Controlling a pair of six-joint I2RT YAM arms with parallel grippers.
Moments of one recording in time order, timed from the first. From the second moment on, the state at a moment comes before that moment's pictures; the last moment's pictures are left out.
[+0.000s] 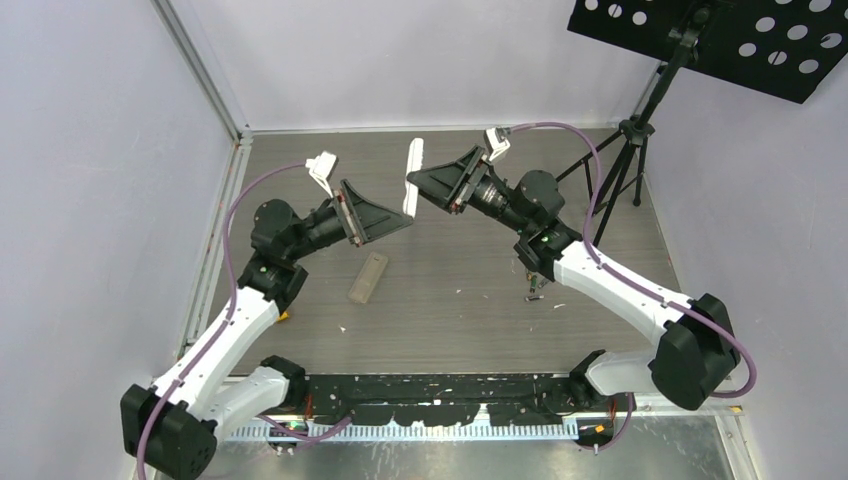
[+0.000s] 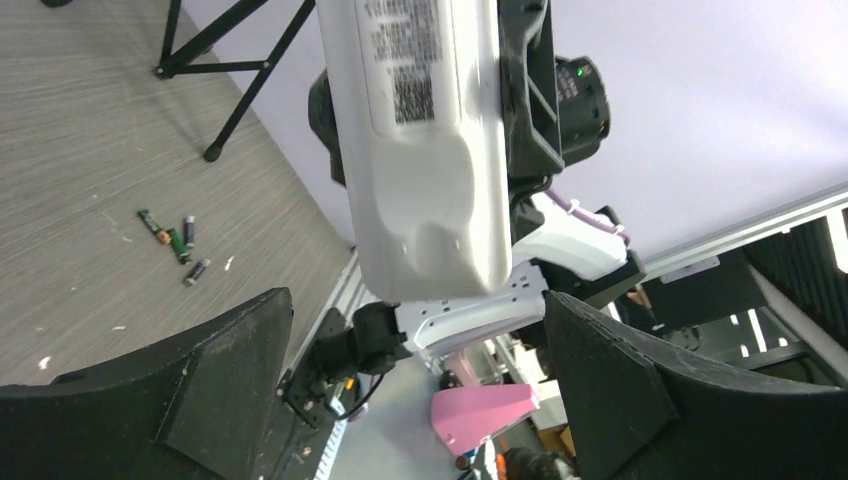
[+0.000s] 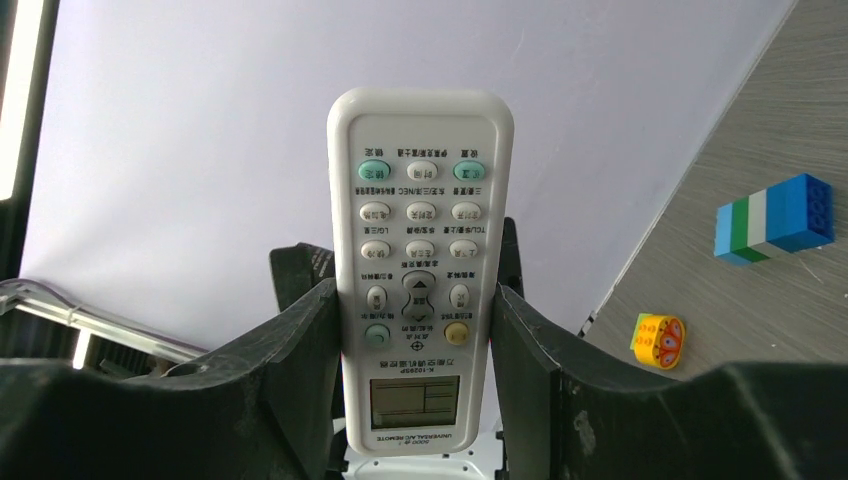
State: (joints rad) left arm -0.40 0.92 0.78 0.31 0.74 -1.11; right arm 0.66 1.31 0.99 0.56 -0.38 1.26
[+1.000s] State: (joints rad) left arm -0.41 1.10 0.88 0.29 0.84 -0.99; right arm 0.65 1.30 0.92 0.56 -0.35 1.23
